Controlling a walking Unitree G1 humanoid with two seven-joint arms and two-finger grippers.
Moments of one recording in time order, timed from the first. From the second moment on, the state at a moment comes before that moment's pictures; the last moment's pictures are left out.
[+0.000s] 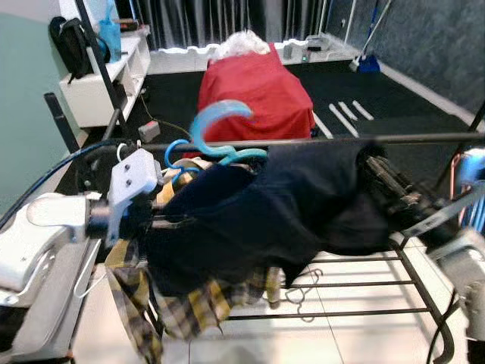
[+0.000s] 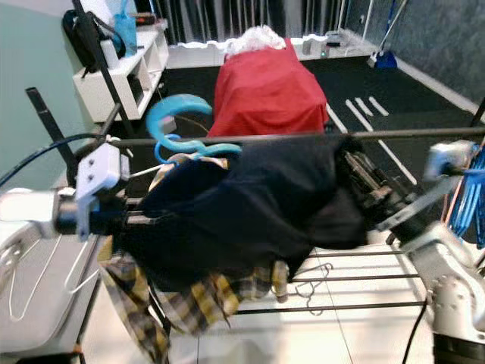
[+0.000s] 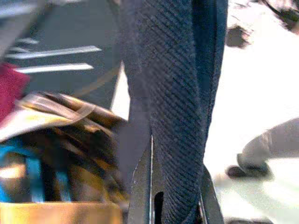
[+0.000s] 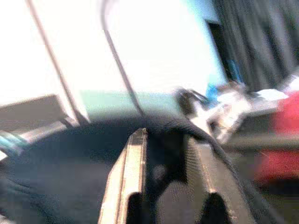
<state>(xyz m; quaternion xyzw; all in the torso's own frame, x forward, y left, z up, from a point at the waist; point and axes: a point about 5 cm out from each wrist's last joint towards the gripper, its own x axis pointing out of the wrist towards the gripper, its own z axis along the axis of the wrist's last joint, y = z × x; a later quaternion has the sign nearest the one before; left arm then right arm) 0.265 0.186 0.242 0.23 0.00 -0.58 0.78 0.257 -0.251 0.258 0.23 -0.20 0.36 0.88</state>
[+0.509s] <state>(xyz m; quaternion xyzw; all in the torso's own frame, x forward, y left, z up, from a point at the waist) 0.266 0.181 0.228 0.26 0.04 -0.58 0.77 0.209 -0.237 0.279 0.13 -0.15 0.52 0.83</state>
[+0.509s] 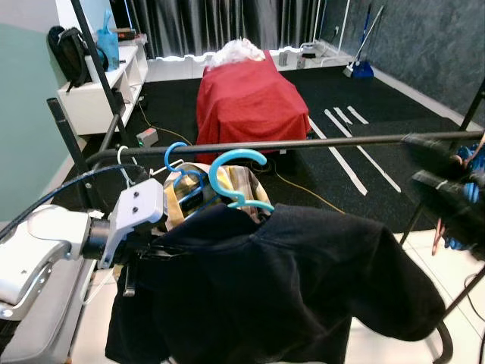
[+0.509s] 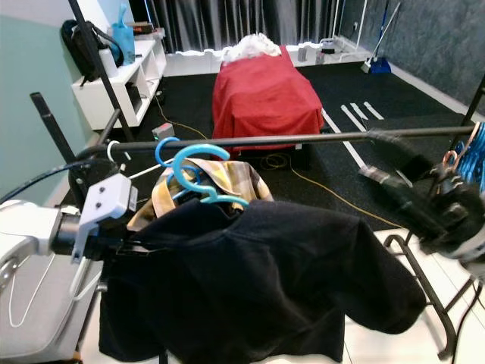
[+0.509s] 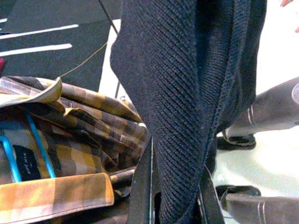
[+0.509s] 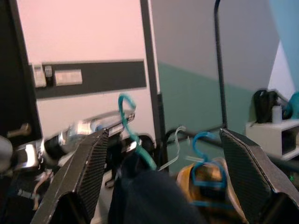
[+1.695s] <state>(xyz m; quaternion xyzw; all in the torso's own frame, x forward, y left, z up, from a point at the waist) 0.254 0.096 0.192 0.29 0.03 -0.67 0.69 0.209 -0.234 0.249 0.11 -0.02 0.57 0.82</state>
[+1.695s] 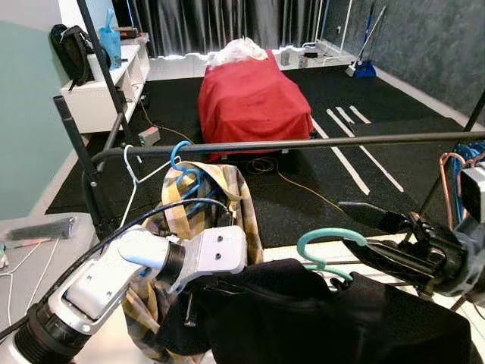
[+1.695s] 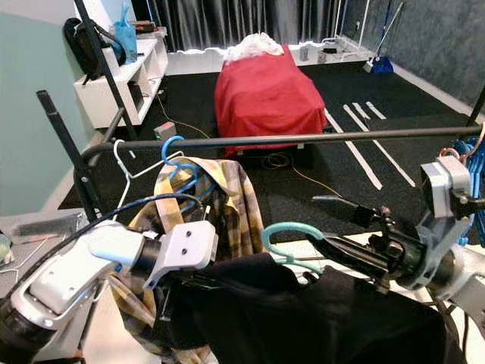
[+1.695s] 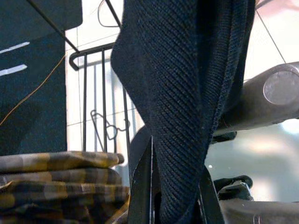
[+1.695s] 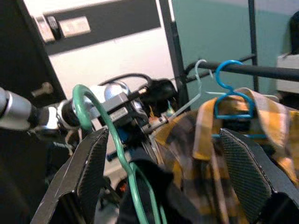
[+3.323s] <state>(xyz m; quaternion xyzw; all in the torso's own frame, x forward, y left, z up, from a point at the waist) 0.254 0.071 0.189 0.29 0.03 -0.68 0.67 0.226 -0.187 0.235 0.06 0.03 0.62 0.78</state>
